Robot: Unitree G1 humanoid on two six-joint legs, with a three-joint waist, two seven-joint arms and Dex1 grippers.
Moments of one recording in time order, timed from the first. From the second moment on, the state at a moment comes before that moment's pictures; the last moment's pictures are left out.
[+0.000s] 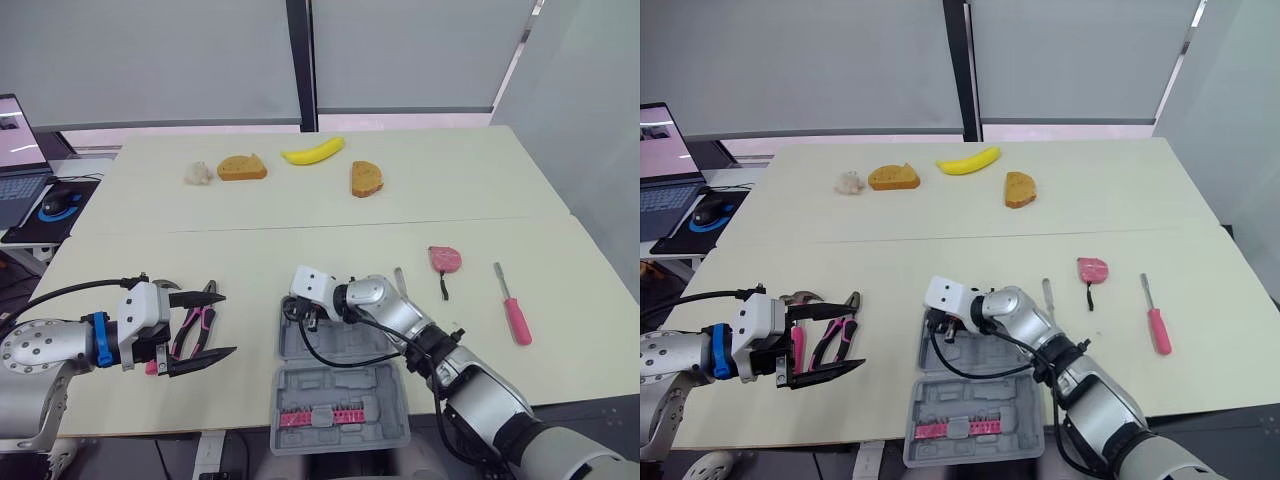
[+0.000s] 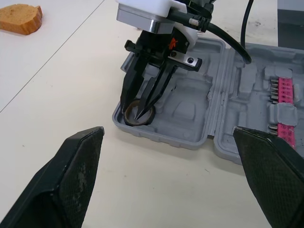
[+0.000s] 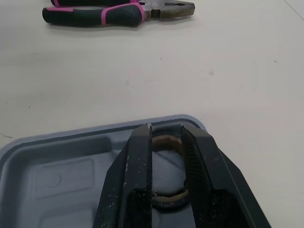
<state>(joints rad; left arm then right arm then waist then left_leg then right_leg) 0.10 0.89 0.29 -0.11 -0.44 0.06 -1.30 -0.74 0.00 0.53 0.65 -0.14 0.13 0.78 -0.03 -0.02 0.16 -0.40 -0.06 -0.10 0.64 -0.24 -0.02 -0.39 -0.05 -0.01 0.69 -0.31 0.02</state>
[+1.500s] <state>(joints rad) 0.38 0.68 0.63 0.14 -0.47 0.13 -0.90 0.18 -0.56 -0.34 -0.52 0.07 0.46 0.71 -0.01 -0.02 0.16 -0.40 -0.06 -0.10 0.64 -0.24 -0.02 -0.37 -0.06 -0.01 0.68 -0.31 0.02</state>
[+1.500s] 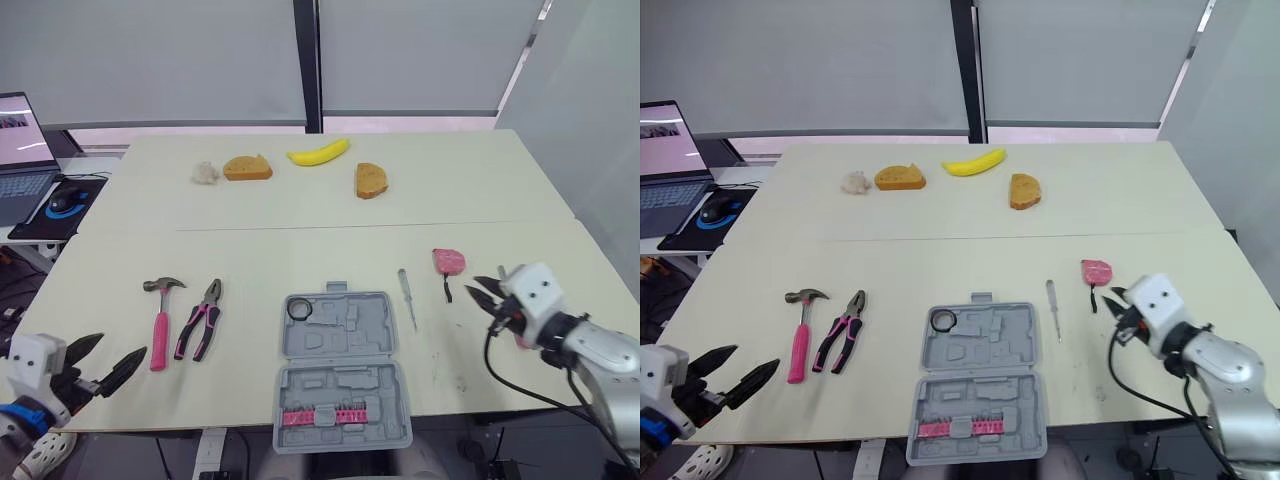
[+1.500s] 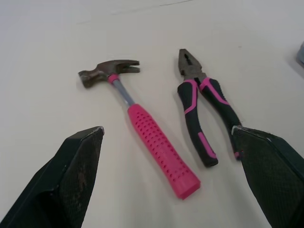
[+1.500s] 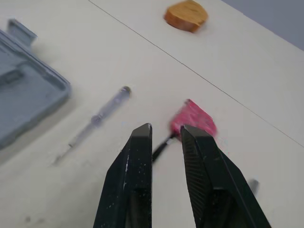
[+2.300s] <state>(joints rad) 0.49 0.64 0.59 0.11 -0.44 0.10 -0.95 0.55 -0.49 -0.48 -0.44 0.18 0.28 0.66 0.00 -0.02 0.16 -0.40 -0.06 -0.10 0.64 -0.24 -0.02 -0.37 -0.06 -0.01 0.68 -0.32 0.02</state>
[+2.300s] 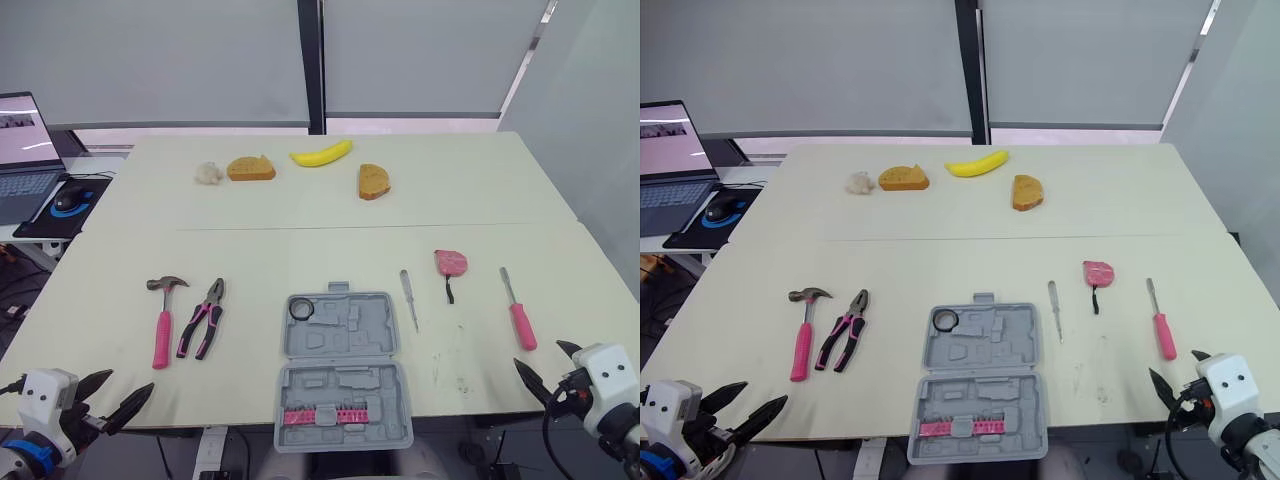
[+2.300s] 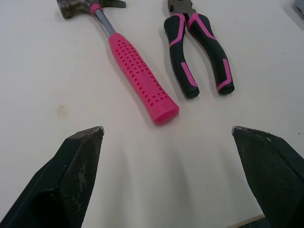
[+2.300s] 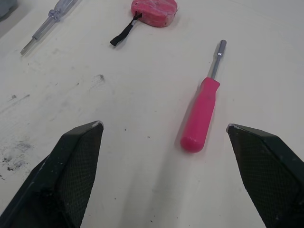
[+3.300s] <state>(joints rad) 0.03 0.79 0.21 -0.40 -0.55 0.39 -1.06 0.02 -0.42 -0.06 -0.30 0.07 0.51 0.39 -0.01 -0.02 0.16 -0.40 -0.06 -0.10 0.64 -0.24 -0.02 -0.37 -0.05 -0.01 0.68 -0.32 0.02</state>
